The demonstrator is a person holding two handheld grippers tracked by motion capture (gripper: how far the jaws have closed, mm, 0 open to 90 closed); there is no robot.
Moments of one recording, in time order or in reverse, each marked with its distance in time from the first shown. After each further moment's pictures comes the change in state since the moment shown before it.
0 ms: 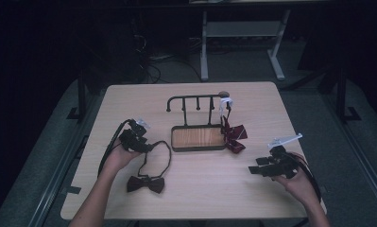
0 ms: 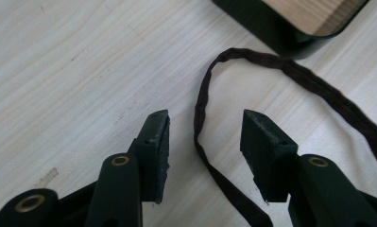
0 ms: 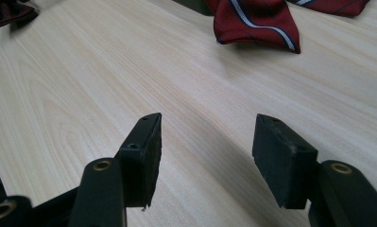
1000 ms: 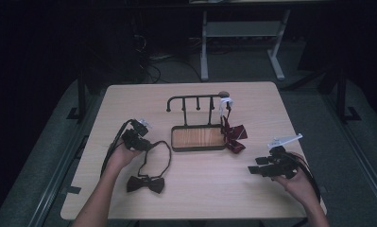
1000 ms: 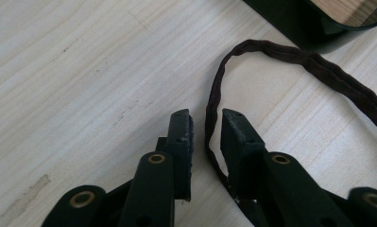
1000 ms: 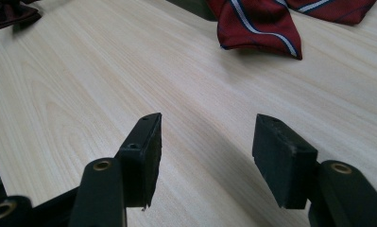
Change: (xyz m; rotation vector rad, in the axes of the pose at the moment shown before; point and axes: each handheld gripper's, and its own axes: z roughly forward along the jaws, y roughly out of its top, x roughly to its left) left arm 0.005 0.002 0.014 0.045 -0.008 -0.005; right arm 0.003 0.001 -0.001 -0.012 -0.004 -0.020
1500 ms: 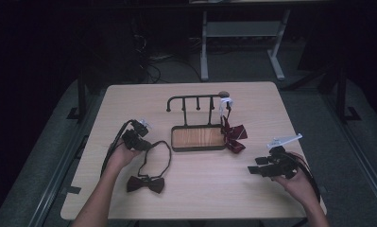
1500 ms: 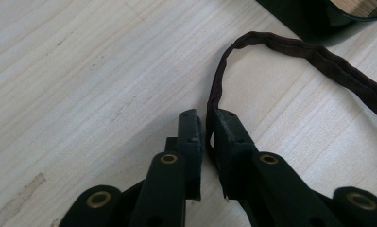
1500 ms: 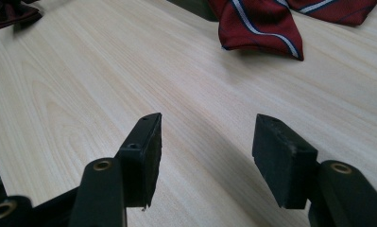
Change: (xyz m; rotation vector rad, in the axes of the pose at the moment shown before) left arm 0.001 -0.001 0.003 0.017 -0.008 0.001; right arm 0.001 0.000 0.000 0.000 0.001 -0.003
